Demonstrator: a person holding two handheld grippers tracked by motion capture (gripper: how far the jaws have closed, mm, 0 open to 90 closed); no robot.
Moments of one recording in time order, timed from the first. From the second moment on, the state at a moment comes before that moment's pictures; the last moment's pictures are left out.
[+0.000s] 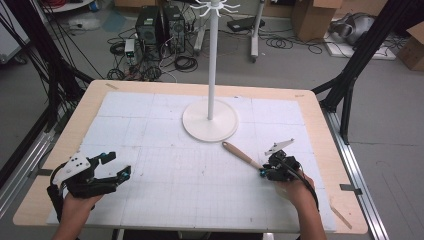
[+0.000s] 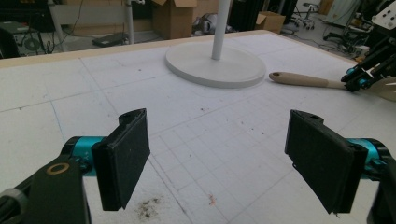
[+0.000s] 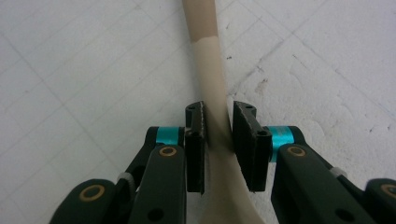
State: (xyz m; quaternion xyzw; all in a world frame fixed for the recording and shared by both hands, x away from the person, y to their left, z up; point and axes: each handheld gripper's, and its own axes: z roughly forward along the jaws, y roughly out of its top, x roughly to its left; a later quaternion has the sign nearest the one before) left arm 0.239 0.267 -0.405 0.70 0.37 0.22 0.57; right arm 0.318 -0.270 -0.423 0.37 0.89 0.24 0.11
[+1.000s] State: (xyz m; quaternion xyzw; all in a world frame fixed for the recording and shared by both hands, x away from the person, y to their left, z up) left arm 0.239 0.266 -0.404 0.70 0.37 0.22 0.57; right arm 0.308 -0.285 -0.416 0.43 0.86 0.27 0.10
